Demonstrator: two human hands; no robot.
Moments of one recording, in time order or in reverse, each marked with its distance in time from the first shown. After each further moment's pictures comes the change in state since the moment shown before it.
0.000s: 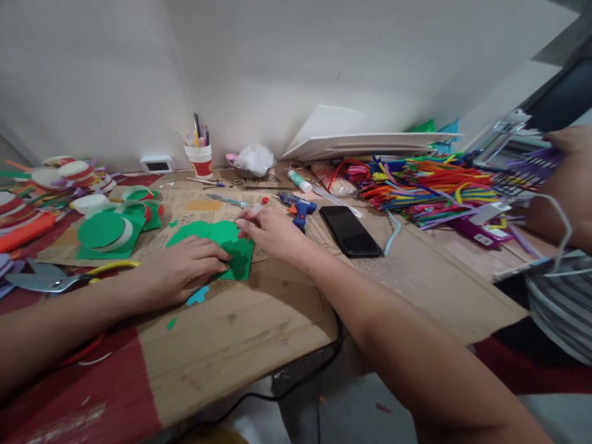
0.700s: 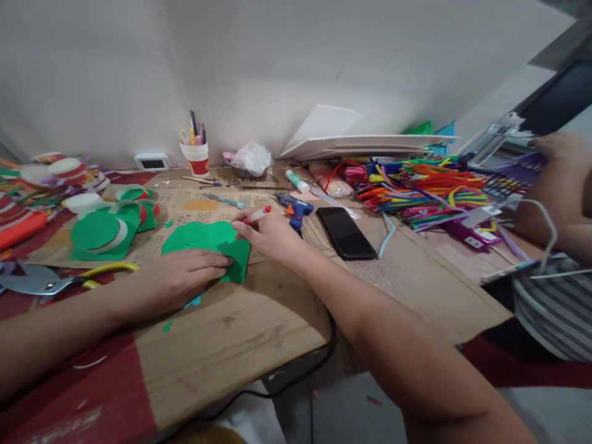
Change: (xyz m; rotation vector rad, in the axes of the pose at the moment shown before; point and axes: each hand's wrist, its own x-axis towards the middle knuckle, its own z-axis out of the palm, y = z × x) left_hand -0.005 0.004 0.003 0.067 0.021 0.107; right_hand -0.004 -0.003 -0.002 0.061 -0.013 0.023
